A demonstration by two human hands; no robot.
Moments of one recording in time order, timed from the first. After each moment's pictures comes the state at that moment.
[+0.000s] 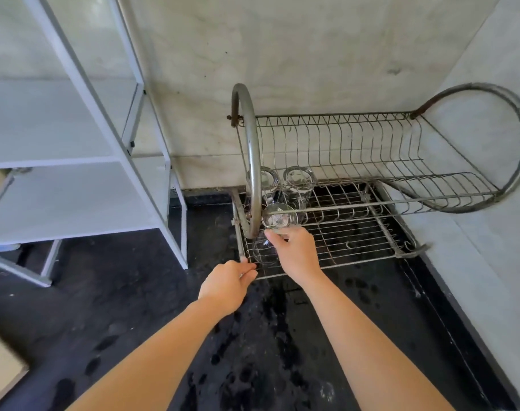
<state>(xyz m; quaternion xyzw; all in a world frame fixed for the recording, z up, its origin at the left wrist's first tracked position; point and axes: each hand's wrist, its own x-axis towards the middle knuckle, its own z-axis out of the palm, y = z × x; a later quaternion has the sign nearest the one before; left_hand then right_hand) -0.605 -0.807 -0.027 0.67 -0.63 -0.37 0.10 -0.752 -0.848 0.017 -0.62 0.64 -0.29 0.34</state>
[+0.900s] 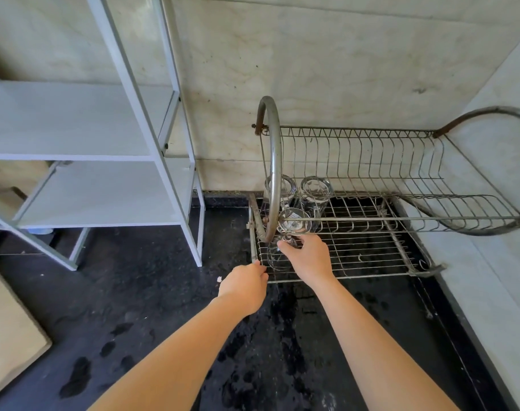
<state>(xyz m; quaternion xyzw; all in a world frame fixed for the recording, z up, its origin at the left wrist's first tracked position) -0.622 -0.803 -0.008 0.68 -0.66 -0.31 0.03 -0.758 -0.857 0.007 -0.61 0.69 -0.21 0.34</state>
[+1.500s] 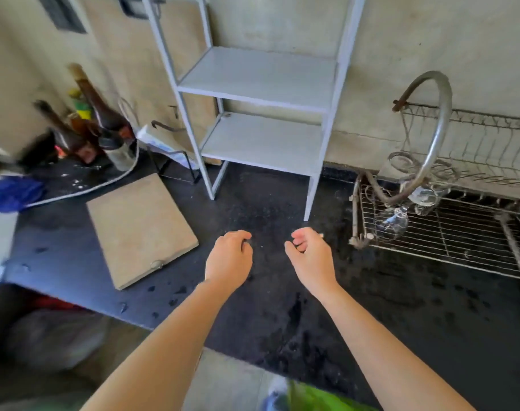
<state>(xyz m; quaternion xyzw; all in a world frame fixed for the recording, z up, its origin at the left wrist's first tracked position) -0.452 -0.622 0.020 0.84 -0.43 -0.22 0.24 -0.598 -0.696 0.008 -0.72 0.54 -0.23 0.37</state>
